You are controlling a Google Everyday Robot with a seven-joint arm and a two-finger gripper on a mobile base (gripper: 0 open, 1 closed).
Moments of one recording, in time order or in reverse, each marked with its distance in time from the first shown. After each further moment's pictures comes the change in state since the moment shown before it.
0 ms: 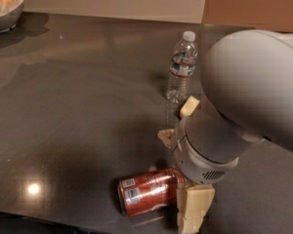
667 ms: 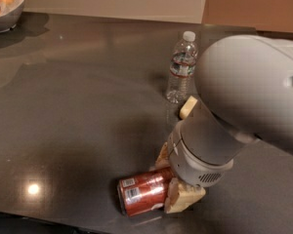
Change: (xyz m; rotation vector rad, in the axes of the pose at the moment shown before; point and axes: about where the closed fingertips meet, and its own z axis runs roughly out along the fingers) arm -0.006 0.007 0.009 -0.050 -0.020 -0.015
